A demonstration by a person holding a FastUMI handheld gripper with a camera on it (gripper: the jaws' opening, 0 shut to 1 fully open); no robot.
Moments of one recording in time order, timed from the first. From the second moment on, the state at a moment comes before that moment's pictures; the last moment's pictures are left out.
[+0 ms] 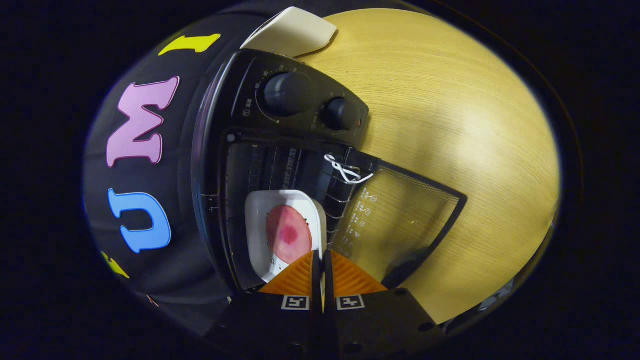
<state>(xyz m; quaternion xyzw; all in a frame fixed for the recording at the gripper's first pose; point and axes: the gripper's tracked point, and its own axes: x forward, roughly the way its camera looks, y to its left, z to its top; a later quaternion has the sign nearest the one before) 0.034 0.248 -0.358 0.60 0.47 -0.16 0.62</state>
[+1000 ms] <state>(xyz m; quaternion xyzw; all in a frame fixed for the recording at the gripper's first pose) 0.068 0.262 -0.370 0.66 0.40 -0.27 0.58</state>
